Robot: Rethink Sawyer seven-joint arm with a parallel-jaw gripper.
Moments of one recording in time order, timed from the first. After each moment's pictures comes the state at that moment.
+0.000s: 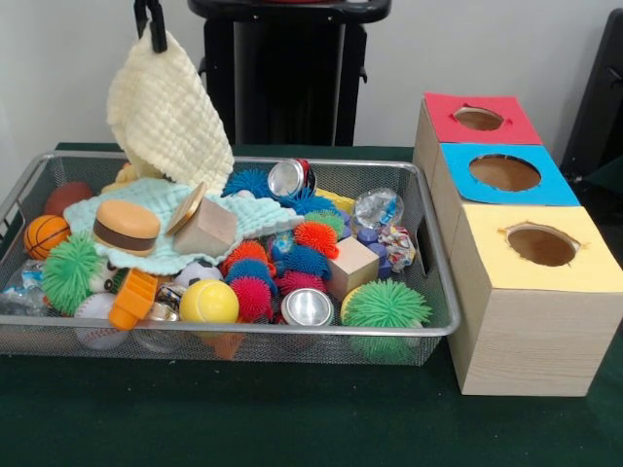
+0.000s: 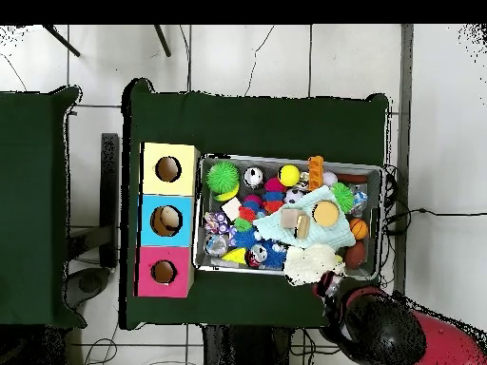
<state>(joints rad) -1.07 -1.12 0.49 2.21 -0.30 0.54 1.82</state>
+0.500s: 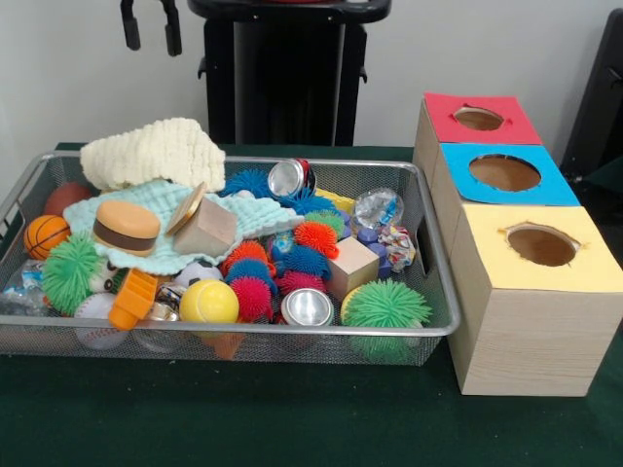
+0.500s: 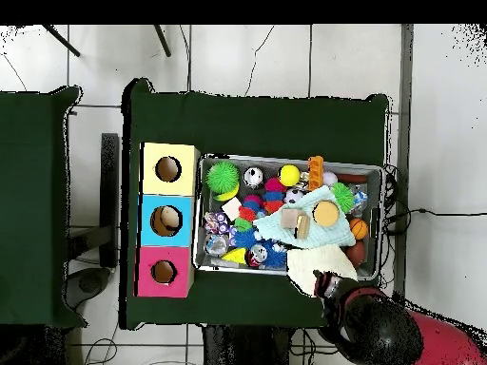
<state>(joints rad) -1.06 -1.13 0.49 2.21 -0.33 0.54 1.82</state>
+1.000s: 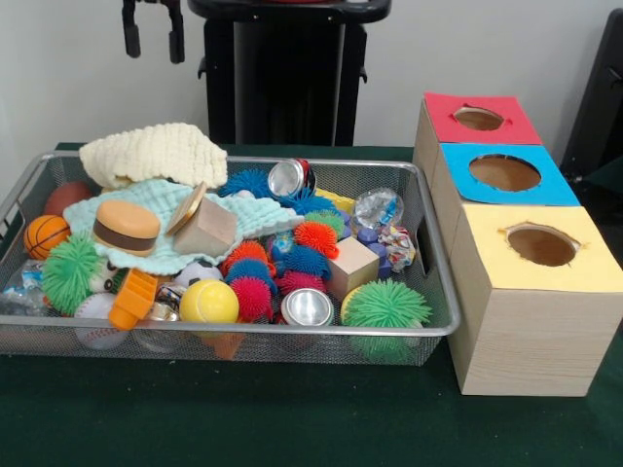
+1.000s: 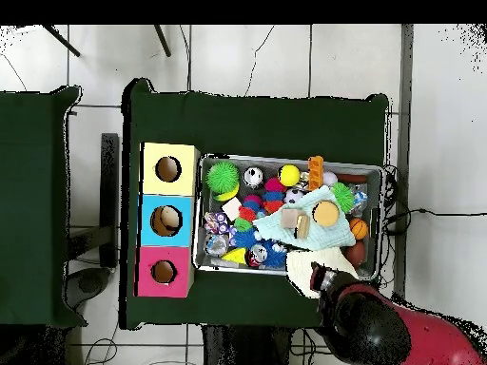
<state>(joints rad) -1.03 -1.13 0.49 2.21 -0.37 0.46 1.82</state>
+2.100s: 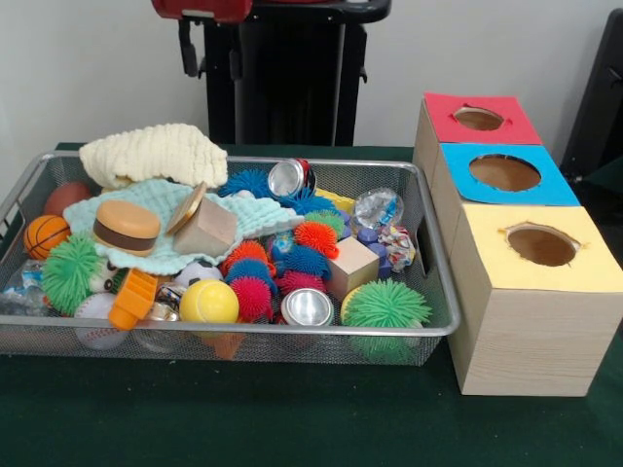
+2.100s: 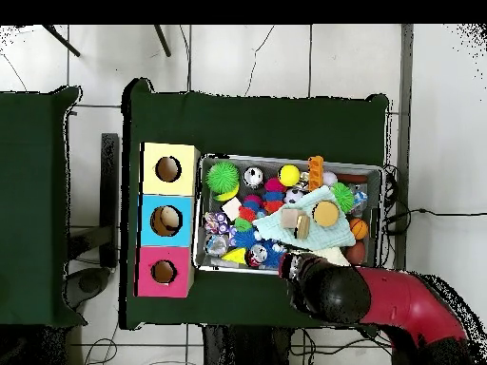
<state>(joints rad) -0.85 -1.03 0.46 2.09 -0.37 0.66 1.82</state>
